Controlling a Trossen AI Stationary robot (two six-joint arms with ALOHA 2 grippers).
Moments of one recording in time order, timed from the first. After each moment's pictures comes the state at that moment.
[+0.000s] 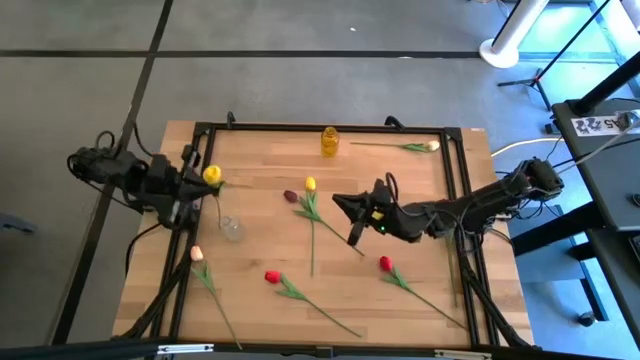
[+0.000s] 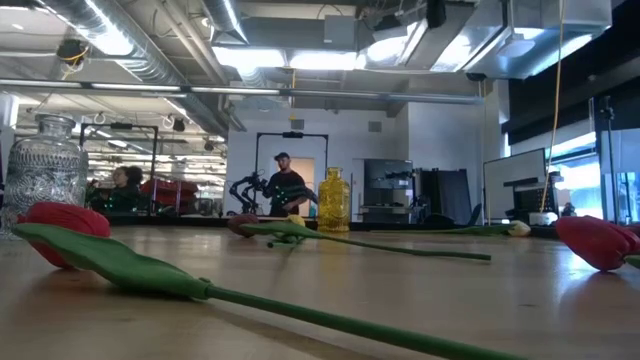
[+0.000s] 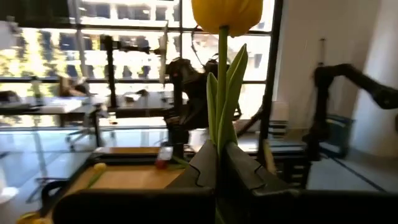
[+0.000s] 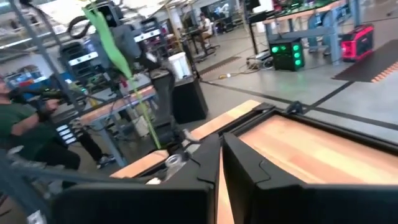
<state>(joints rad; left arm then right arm) -0.39 0.36 0.77 -0.33 -0.34 -0.01 0.33 1.43 0.98 0.42 0.75 0.39</state>
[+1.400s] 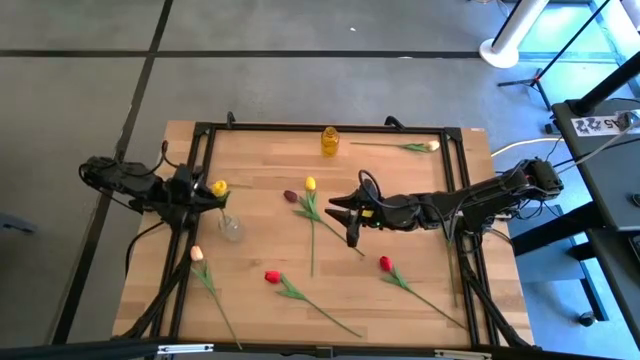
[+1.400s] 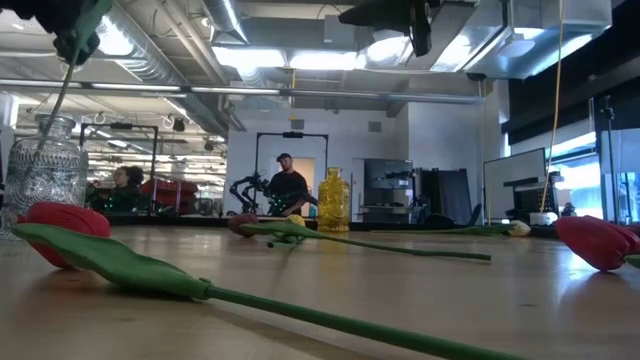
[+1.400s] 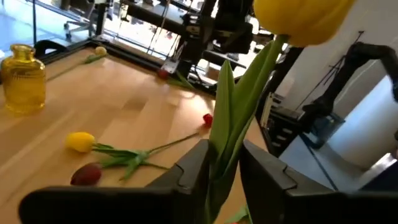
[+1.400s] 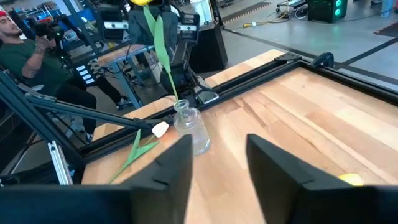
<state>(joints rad) -0.39 0.12 0.56 -0.63 -0.35 -0.49 0.25 1.43 0.98 0.22 0.45 0.45</state>
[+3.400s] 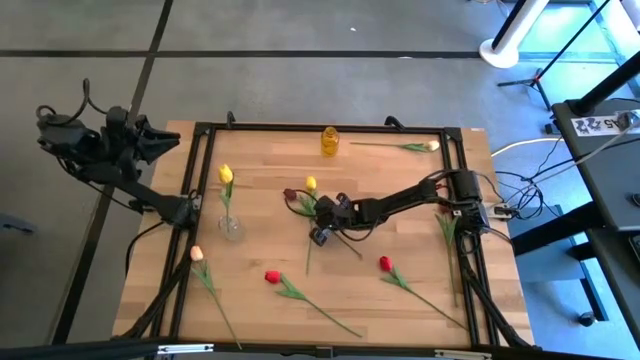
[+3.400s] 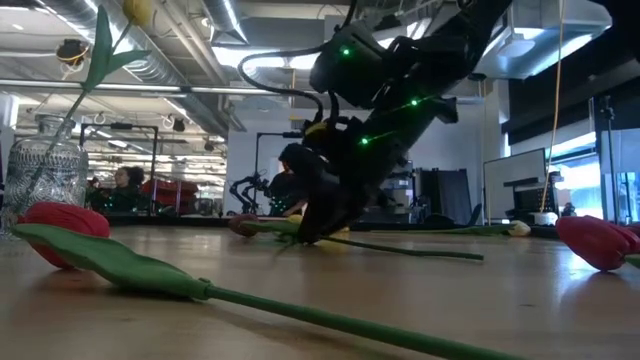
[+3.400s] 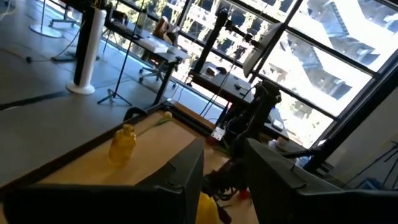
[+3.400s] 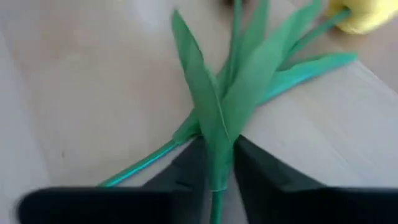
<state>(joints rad) -0.38 0.37 1.26 -1.01 -0.68 -0.54 0.08 2.06 1.19 -0.02 0.28 0.62</state>
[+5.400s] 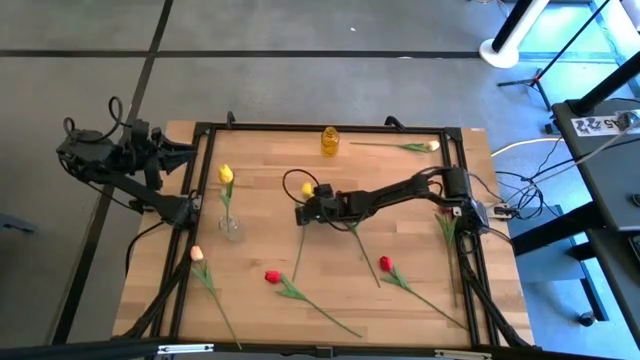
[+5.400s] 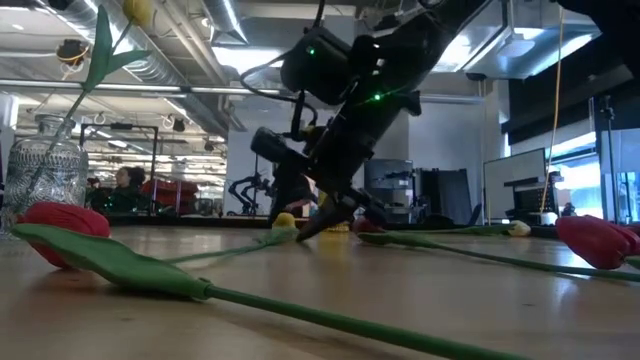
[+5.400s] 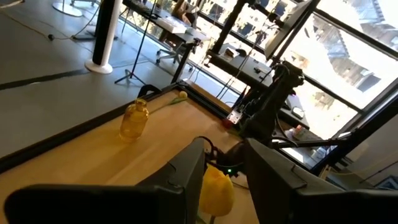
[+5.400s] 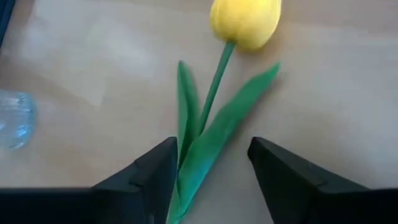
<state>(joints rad) -0.38 0.37 1.12 -1.00 -0.71 -0.65 0.01 2.13 1.36 -0.14 0.30 1.21</state>
